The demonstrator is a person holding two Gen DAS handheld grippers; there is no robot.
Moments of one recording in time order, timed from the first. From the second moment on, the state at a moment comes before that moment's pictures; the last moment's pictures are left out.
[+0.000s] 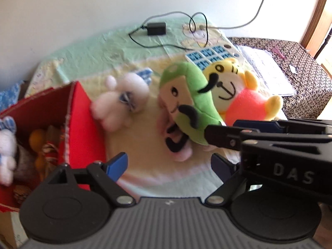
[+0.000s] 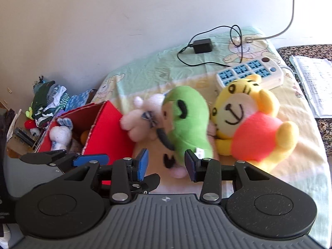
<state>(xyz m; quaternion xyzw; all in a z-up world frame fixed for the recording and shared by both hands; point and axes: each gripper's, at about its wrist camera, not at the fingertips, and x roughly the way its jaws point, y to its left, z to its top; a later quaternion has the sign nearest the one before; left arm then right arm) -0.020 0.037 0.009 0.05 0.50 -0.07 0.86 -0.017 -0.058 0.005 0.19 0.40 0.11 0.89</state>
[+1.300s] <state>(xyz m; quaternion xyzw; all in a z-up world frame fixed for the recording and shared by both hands) 0.034 0.025 -0.036 -0.02 0.51 -0.16 0.84 0.044 -0.090 -0.024 0.21 0.43 0.10 0.87</state>
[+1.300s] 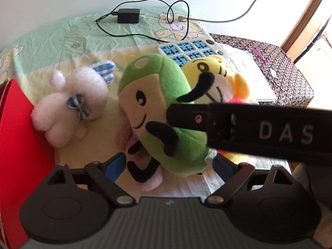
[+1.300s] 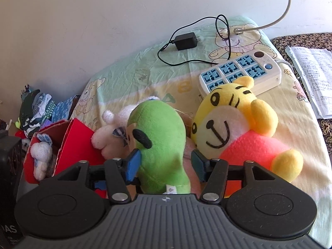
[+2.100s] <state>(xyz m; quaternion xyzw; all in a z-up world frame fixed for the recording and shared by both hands) 0.068 0.009 -0.044 -0.02 0.49 -0.22 0.84 0.057 -0.139 -0.025 0.27 0.40 0.11 0.87</state>
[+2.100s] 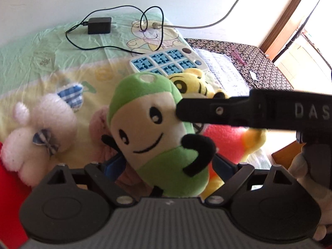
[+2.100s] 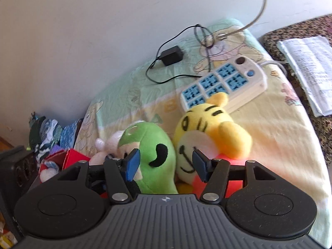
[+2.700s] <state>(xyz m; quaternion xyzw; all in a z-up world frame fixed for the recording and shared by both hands) 0.056 0.023 -0.032 -0.06 0.49 -0.20 0.84 0.058 -0.129 -0.033 0.34 0.43 0.19 0.82</state>
